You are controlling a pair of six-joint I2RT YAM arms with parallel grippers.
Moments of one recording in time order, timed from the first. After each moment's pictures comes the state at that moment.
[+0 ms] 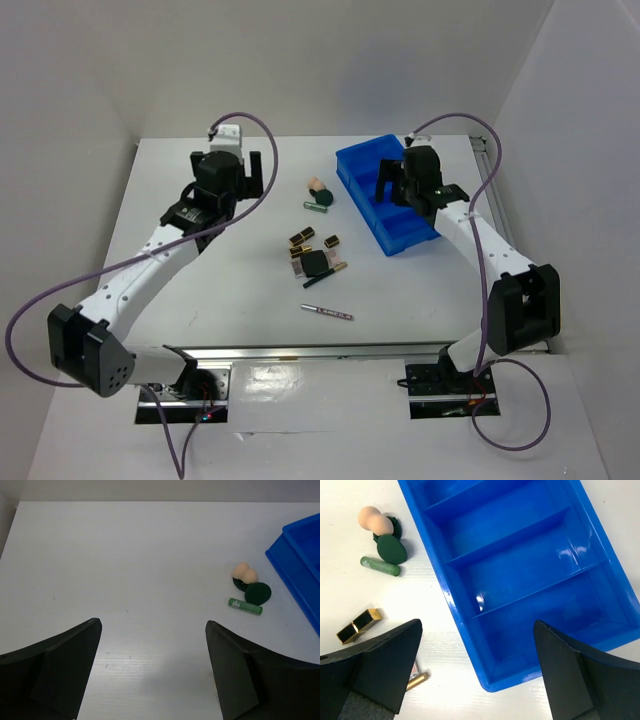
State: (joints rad) left arm -0.44 1.35 1.26 -0.28 -0.48 -0.15; right arm 0.29 1.49 1.22 -0.37 0.18 0.30
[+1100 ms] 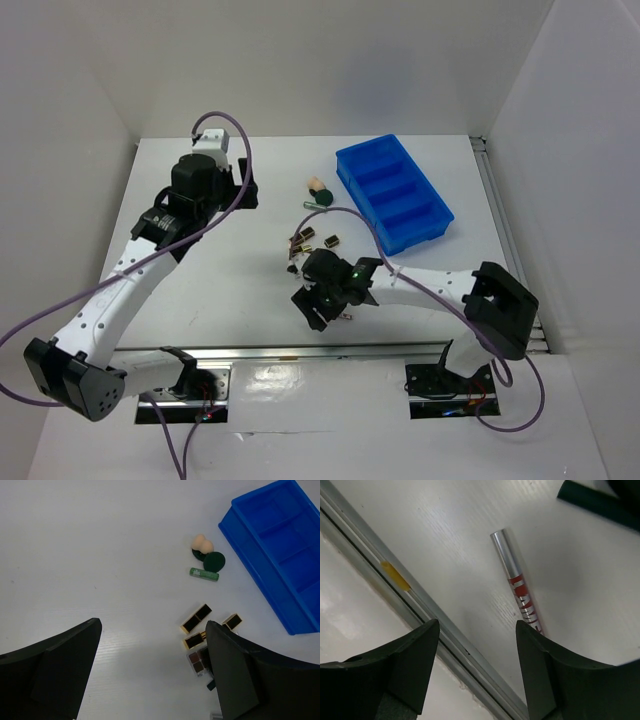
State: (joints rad) left arm -0.39 1.19 1.24 -0.45 -0.23 -0.27; right arm 1.02 1.53 0.96 -0.47 -0.12 0.22
